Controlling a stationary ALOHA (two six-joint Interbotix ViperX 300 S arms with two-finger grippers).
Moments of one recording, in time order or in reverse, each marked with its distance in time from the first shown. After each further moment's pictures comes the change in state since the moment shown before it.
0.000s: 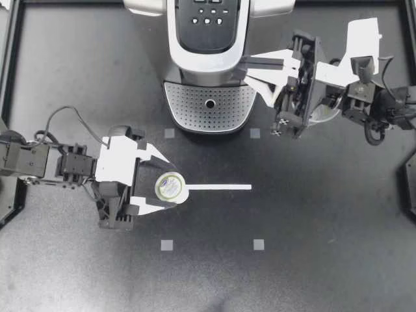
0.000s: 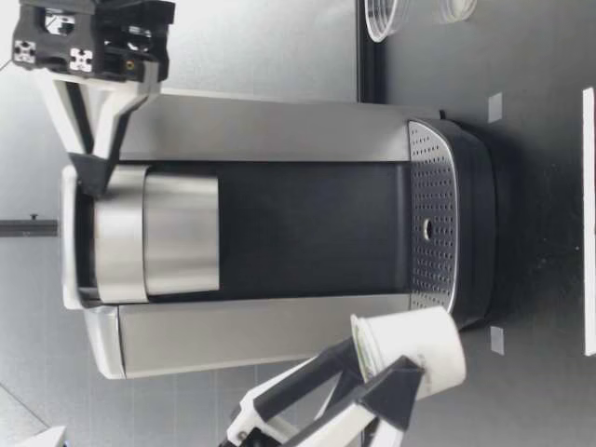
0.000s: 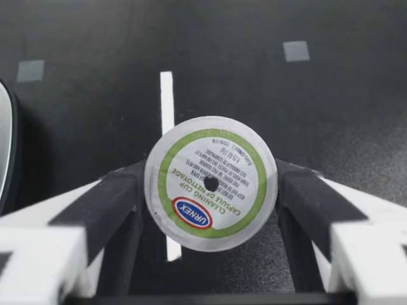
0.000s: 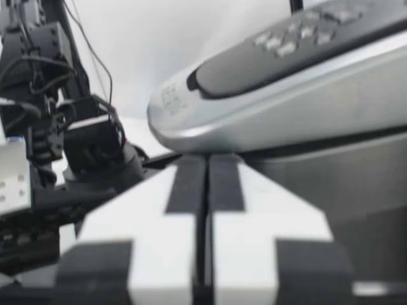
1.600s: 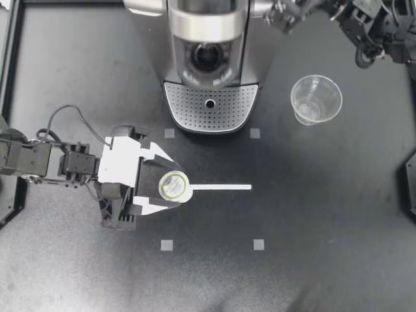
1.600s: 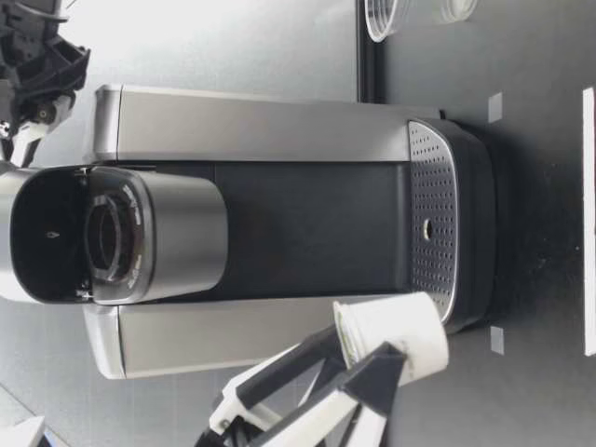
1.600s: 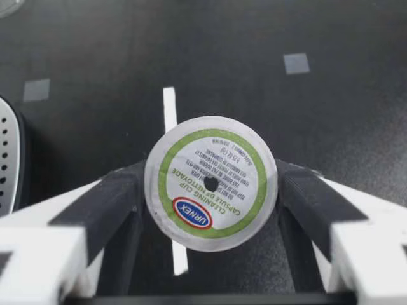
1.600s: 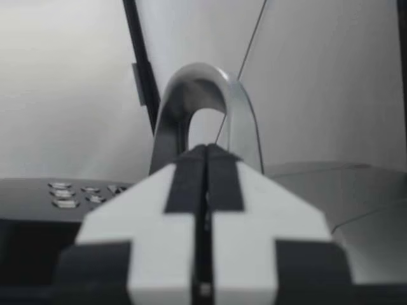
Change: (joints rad) left arm 0.000 0.000 -0.035 0.005 0.032 0.028; right arm -0.284 0.032 -0.249 -0.002 0.075 -0.005
